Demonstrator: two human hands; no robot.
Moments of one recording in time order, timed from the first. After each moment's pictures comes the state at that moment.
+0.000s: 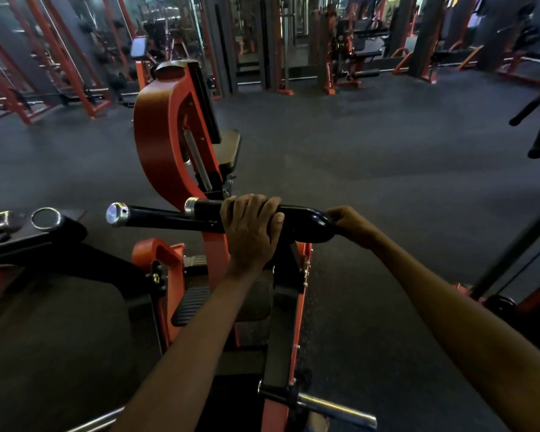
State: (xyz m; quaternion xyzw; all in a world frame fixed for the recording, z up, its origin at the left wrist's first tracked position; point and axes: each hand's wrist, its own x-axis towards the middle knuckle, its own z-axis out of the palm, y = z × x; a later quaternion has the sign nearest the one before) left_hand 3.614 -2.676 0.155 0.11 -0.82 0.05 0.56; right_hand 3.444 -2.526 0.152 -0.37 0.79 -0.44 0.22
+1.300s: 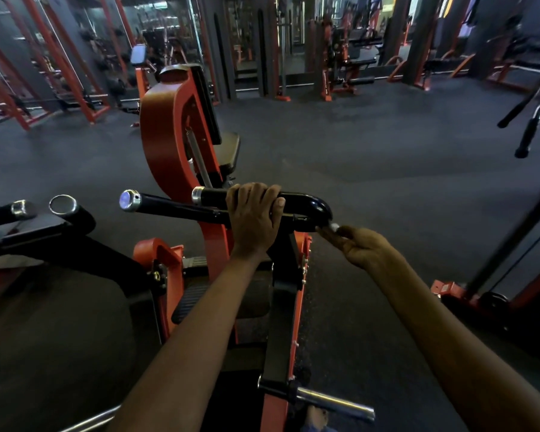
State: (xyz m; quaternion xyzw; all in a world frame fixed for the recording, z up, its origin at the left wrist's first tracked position) left_hand 3.617 -2.675 0.160 0.11 -0.83 0.04 0.55; right_hand 3.527 -2.495 0.167 0.14 0.38 -0.83 0.39
